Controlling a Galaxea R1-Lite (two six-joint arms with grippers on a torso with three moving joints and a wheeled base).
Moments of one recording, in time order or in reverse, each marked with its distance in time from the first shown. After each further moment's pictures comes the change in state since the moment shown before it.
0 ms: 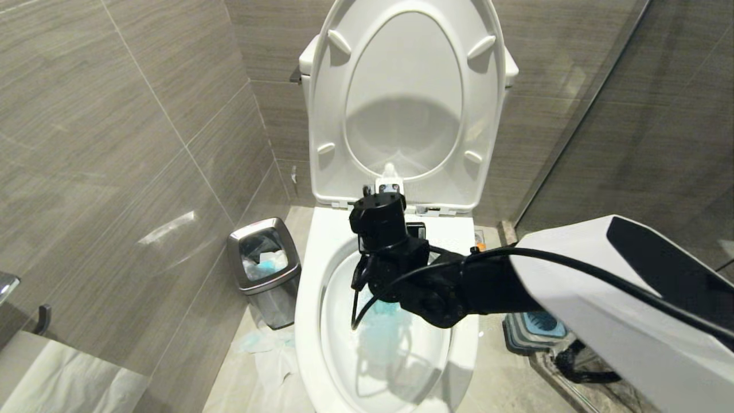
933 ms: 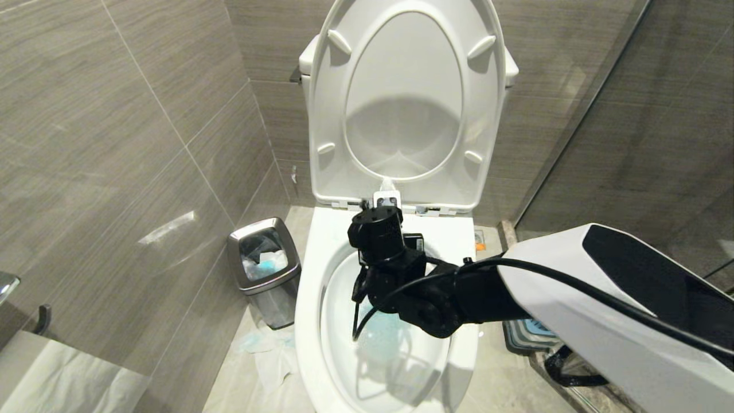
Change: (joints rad) left arm 0.000 0.000 0.000 0.000 0.000 0.000; right arm 0.000 0.048 0.028 -0.022 0.009 0.010
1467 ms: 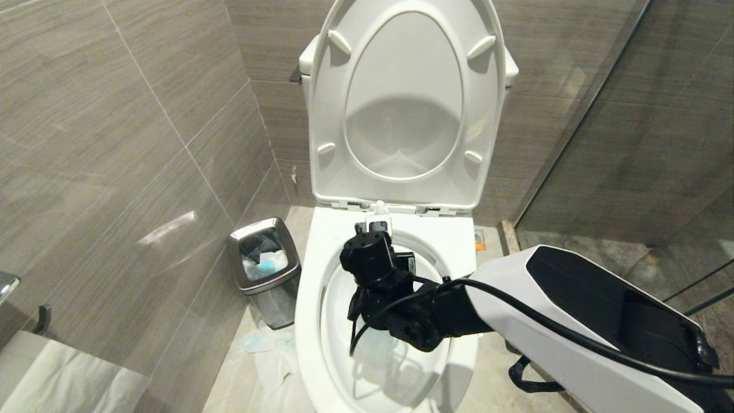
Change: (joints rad) left arm 0.000 0.000 0.000 0.000 0.000 0.000; right arm -0.001 0.104 -0.029 -0.005 -0.005 0.008
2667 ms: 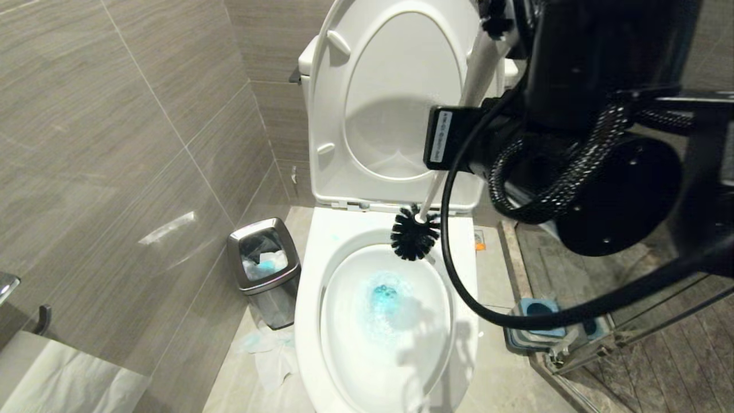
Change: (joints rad) left arm 0.000 0.000 0.000 0.000 0.000 0.001; right arm 0.137 -0.757 0.156 0.302 -0.021 -0.033
